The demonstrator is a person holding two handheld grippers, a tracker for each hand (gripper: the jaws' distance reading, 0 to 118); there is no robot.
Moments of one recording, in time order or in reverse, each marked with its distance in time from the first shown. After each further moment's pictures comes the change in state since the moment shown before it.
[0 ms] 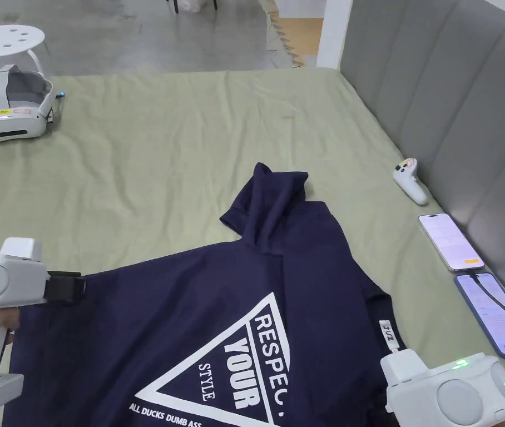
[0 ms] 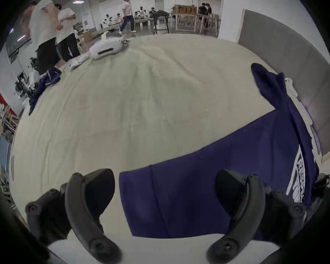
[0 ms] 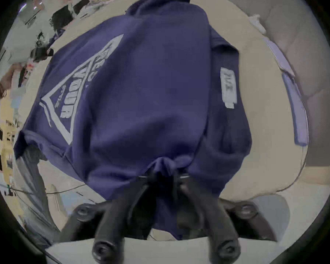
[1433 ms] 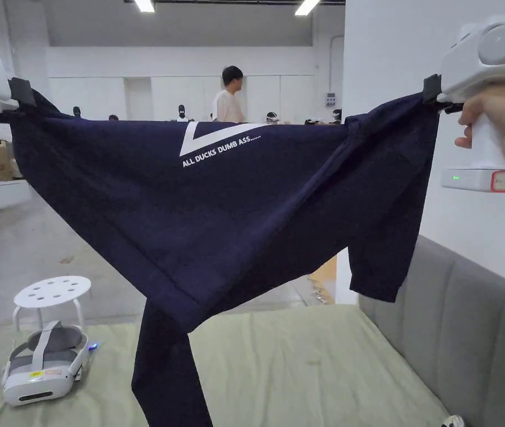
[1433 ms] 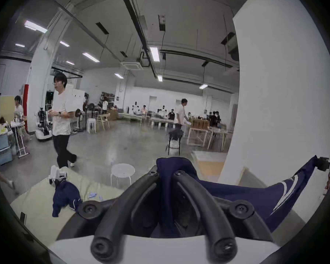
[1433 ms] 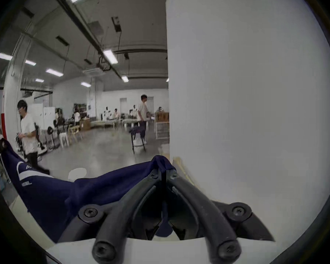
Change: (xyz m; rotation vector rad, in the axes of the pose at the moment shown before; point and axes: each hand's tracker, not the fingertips) left arm -0.020 0.429 0.392 0.922 0.038 0.239; right arm 0.122 0.428 0.516 1.239 -0.337 -0.269
